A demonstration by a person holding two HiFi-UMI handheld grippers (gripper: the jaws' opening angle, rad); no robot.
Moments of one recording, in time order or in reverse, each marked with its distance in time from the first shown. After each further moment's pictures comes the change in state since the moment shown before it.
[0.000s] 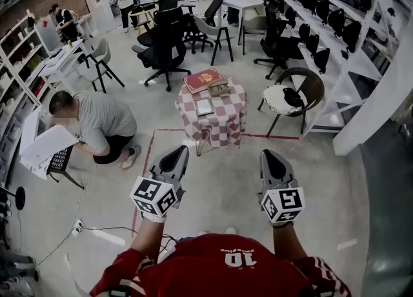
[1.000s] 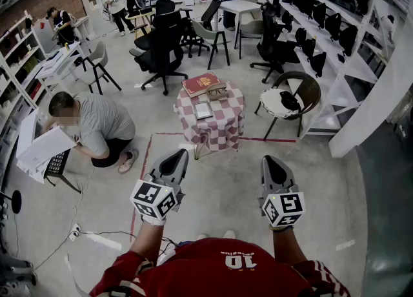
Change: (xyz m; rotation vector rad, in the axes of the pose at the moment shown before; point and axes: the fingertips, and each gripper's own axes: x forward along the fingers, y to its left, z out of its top) left arm -0.011 0.011 0.005 -0.008 -0.011 -0.014; right arm -0.006 0.010 -0.001 0.003 0.024 -0.033
